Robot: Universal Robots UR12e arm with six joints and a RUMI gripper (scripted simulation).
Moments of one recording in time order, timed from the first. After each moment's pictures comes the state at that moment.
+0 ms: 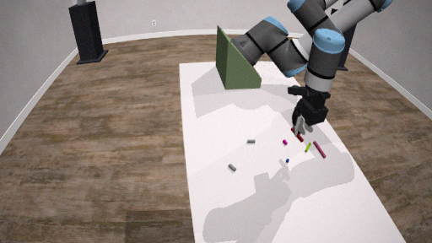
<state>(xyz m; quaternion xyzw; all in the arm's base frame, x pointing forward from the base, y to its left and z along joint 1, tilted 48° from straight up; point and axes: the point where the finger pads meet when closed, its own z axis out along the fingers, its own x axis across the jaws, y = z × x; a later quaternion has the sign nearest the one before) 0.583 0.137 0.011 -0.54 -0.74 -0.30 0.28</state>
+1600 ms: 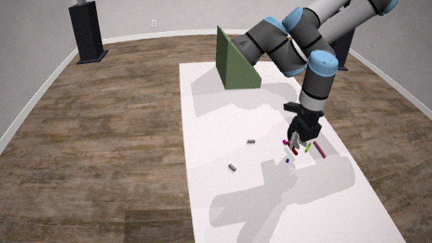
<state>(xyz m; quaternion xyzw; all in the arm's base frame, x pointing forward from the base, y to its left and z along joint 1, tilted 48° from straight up) 0.577 0.189 -0.036 -0.54 -0.74 -0.30 0.28</state>
